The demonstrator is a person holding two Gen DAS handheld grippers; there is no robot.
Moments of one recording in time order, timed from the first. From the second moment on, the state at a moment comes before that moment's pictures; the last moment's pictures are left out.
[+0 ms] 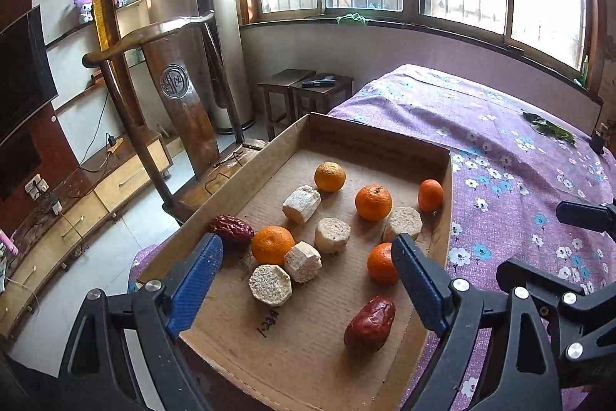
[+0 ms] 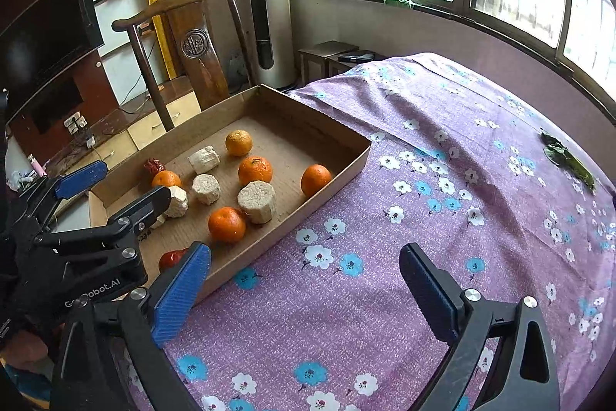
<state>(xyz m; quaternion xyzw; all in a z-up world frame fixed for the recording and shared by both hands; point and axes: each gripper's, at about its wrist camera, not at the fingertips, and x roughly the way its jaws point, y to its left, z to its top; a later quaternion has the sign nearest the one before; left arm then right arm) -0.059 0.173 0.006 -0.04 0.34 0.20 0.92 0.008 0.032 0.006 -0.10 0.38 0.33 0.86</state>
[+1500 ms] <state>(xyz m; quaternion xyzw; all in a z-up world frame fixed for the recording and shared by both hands) -0.067 0.169 0.005 -0.04 0.34 0.21 0.91 -0.010 0.026 -0.007 -0.10 0.40 0.32 0.85</state>
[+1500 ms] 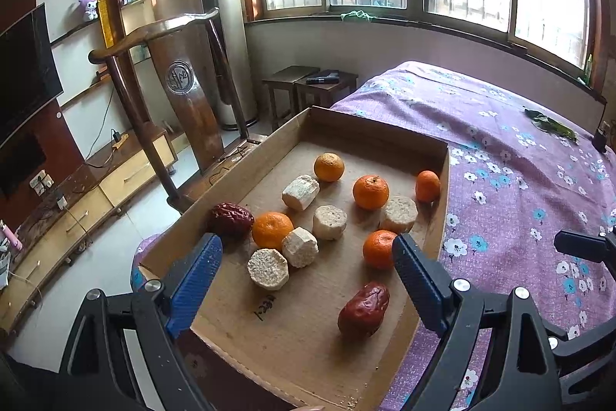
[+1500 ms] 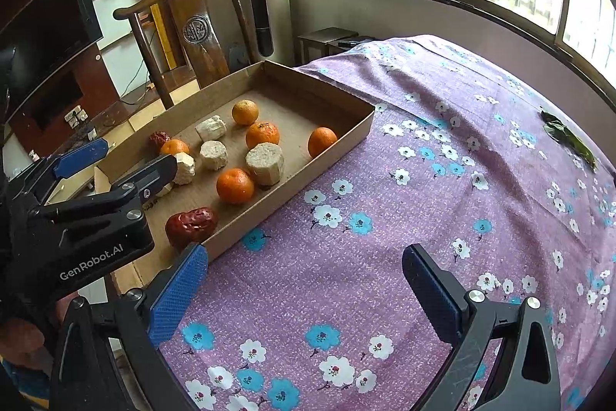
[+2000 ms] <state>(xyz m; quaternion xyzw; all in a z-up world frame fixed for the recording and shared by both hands) -0.065 0.169 0.003 -0.04 0.35 0.21 0.91 -0.011 0.030 -0.009 -0.10 0.41 0.33 0.85</state>
